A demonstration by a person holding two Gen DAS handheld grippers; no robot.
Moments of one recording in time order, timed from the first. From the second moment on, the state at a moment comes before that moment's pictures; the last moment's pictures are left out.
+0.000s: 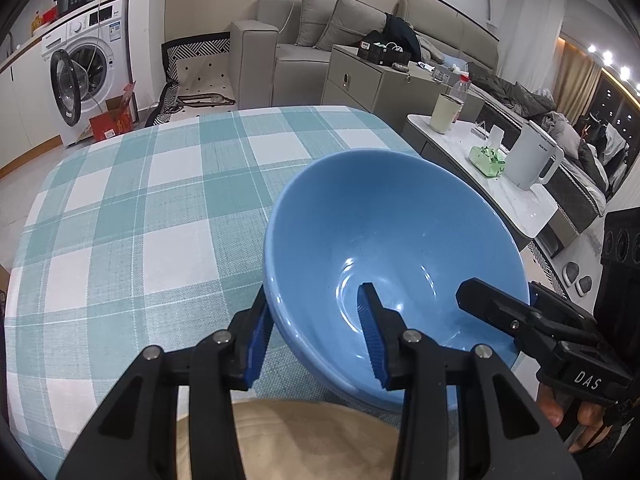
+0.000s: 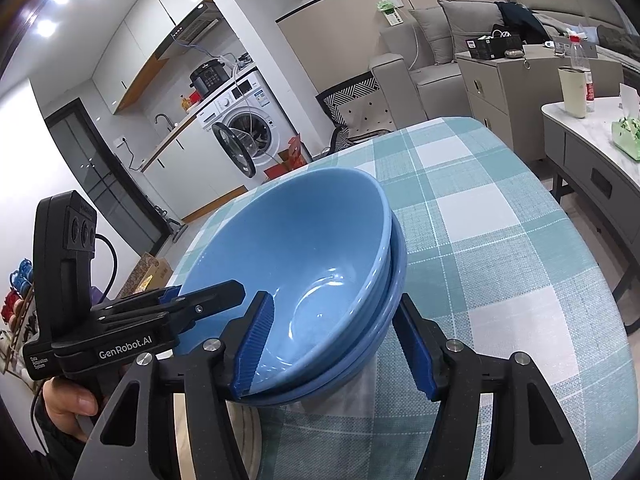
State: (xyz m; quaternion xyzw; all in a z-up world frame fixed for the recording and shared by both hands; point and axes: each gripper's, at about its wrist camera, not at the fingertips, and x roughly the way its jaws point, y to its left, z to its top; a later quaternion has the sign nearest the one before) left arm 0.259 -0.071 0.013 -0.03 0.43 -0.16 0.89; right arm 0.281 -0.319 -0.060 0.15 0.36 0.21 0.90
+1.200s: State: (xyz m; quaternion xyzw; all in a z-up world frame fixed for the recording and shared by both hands) left arm 0.199 -0.038 0.067 -0.04 0.38 -0.16 0.91; right arm 0.229 -0.293 -0.001 0.12 0.32 0.22 0.91
